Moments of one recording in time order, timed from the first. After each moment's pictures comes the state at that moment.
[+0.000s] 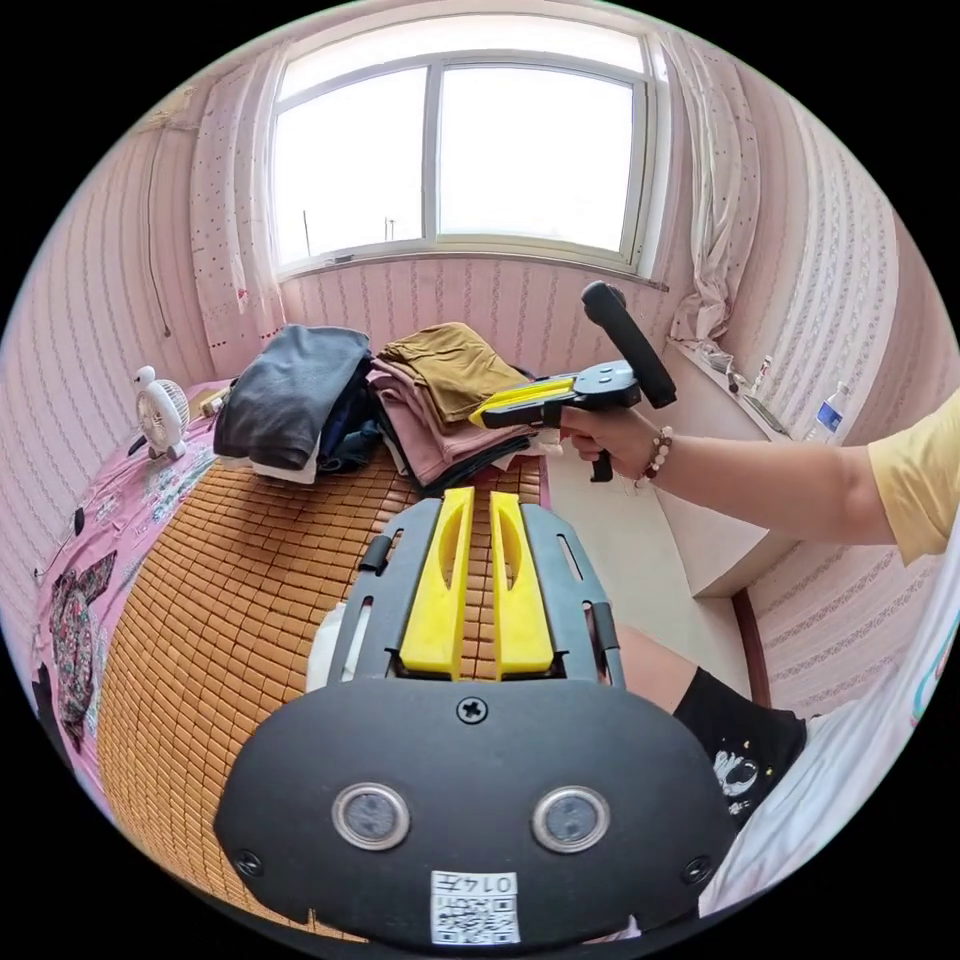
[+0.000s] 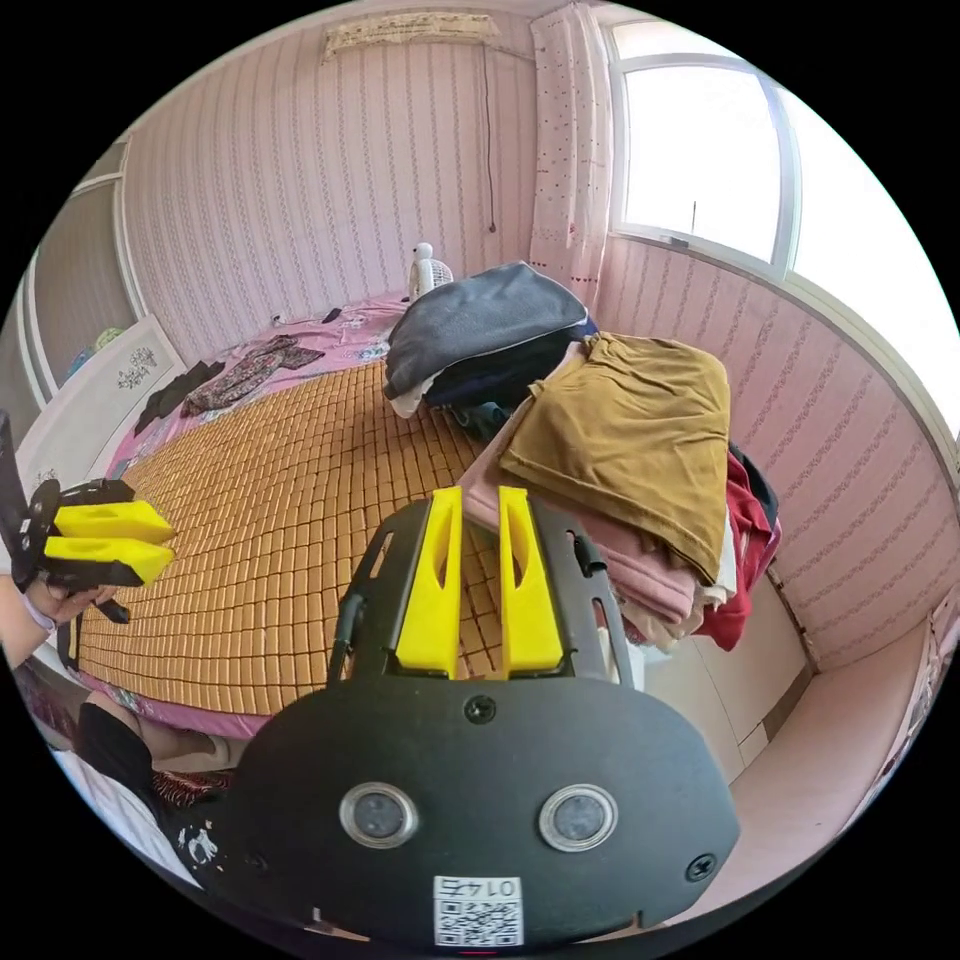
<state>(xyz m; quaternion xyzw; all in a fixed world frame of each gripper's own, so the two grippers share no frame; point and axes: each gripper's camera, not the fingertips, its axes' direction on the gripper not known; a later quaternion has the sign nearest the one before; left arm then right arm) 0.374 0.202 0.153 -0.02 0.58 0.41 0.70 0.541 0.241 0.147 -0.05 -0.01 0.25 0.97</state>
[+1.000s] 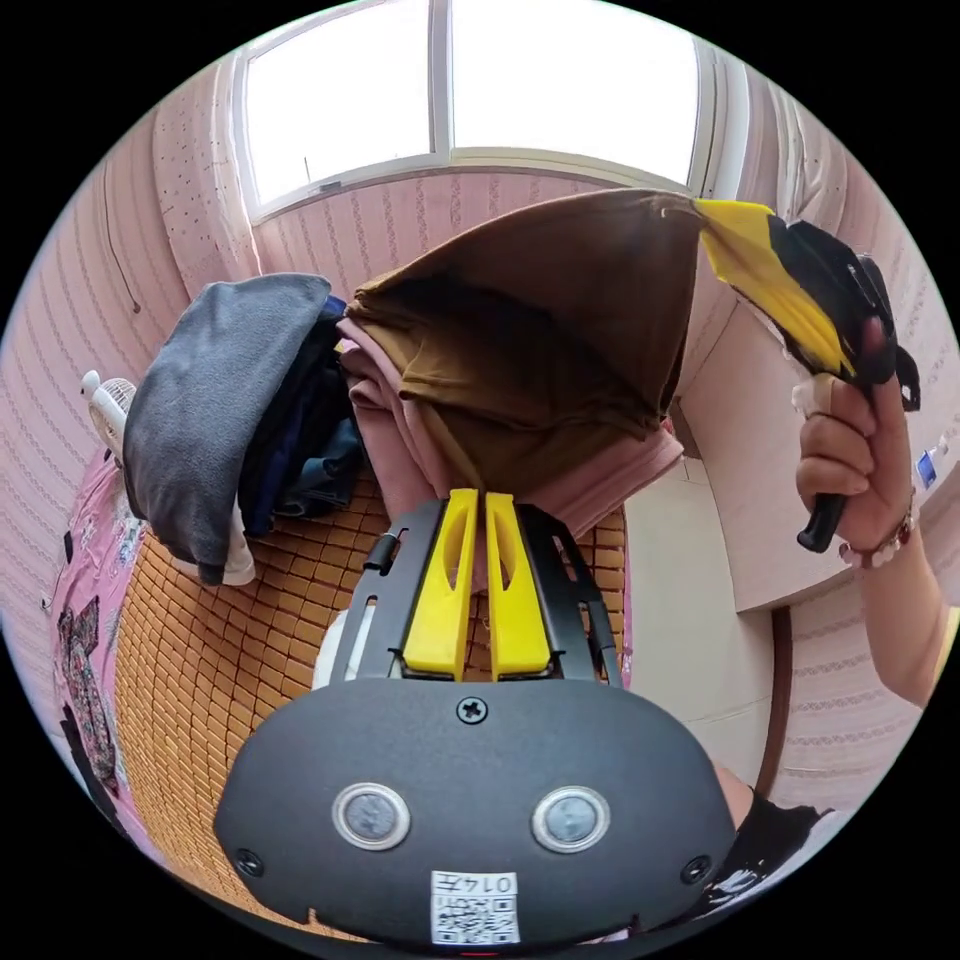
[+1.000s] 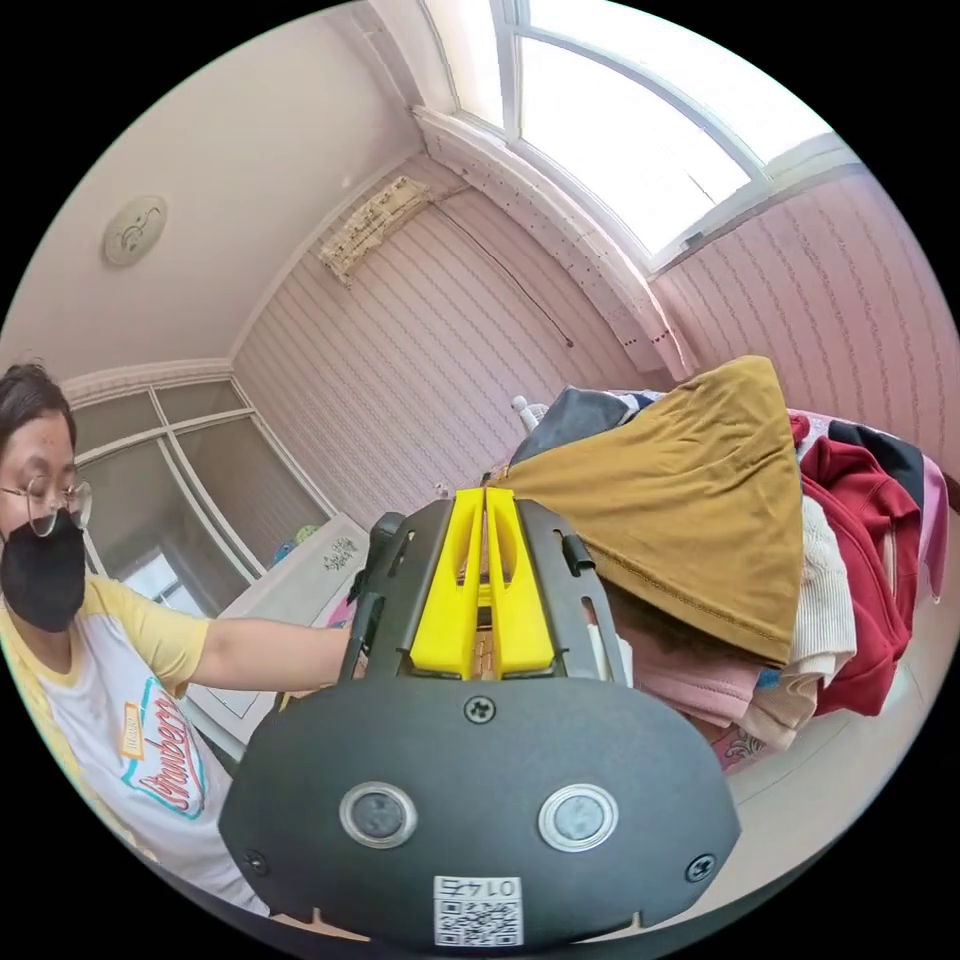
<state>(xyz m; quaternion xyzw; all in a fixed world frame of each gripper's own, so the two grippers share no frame) 0.621 0.159 0.198 -0.07 0.51 0.47 0.72 0.762 0.369 -0.015 0.27 -0.28 0.38 0.84</state>
